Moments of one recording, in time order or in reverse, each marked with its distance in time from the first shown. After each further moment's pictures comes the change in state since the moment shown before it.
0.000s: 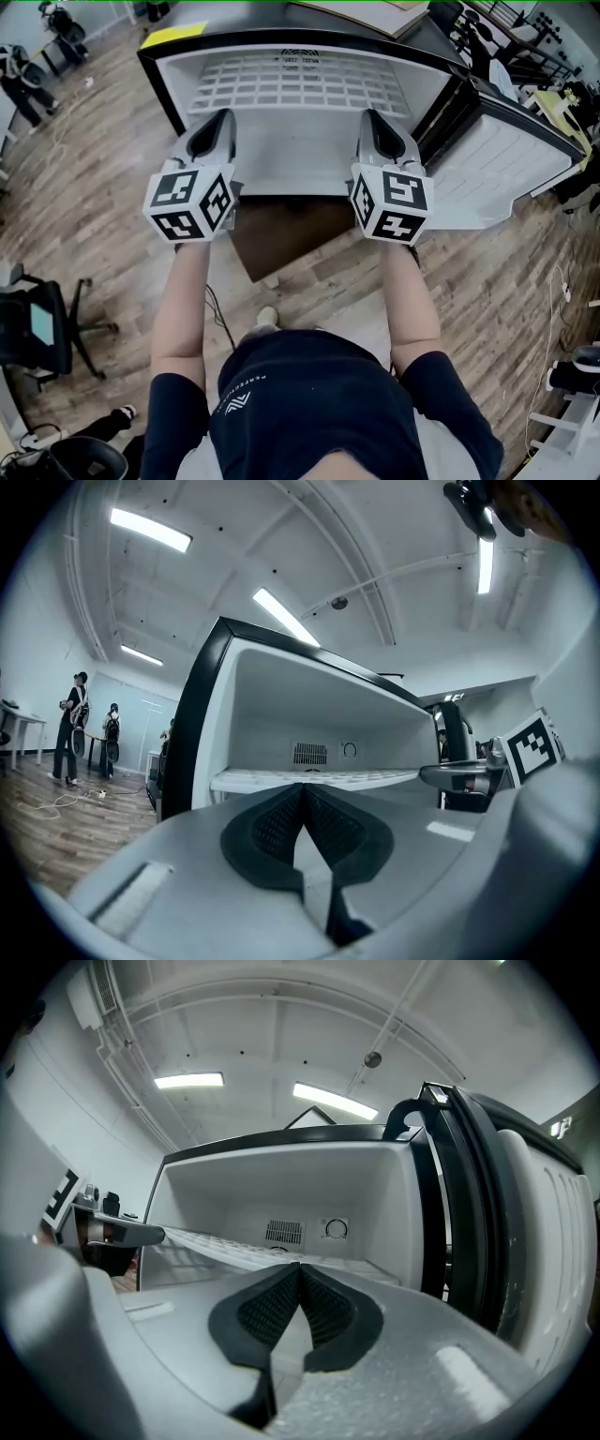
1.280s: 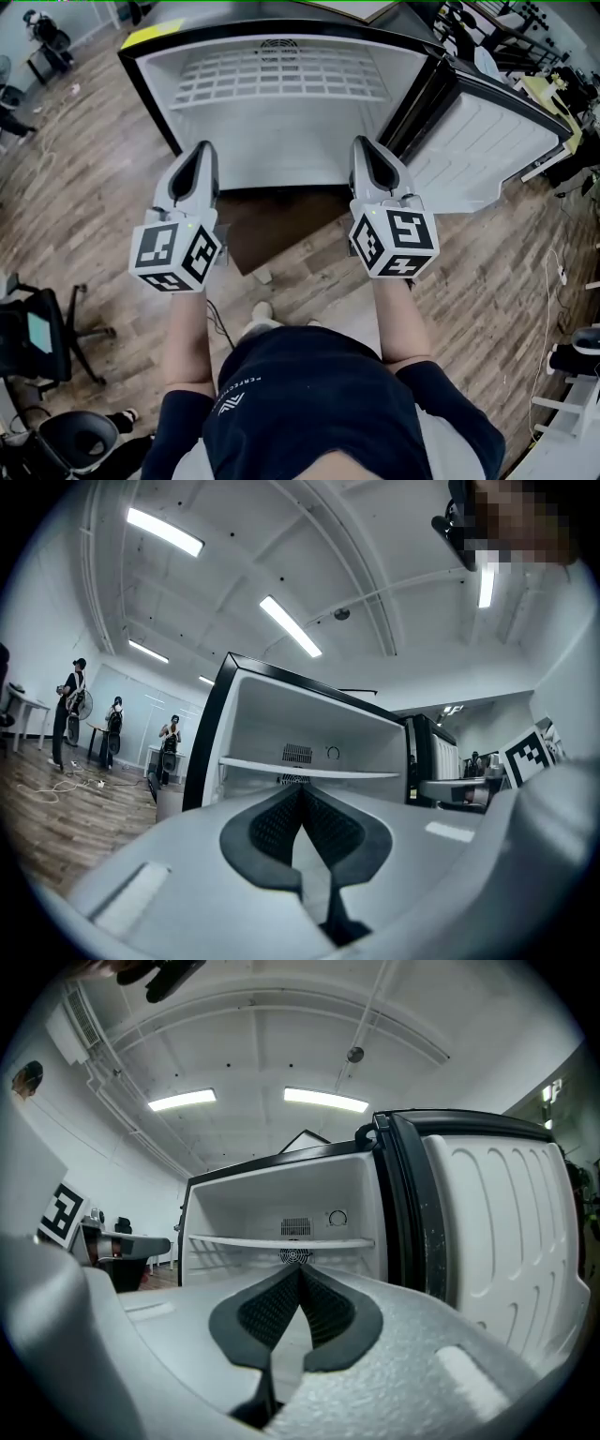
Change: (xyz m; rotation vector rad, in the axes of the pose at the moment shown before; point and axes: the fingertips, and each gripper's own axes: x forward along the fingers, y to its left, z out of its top) left arm -0.067 -0.031 -0.007 -0.059 -0.037 -0.006; right arm -0.071 0.011 -0.016 0.131 0.004 0.070
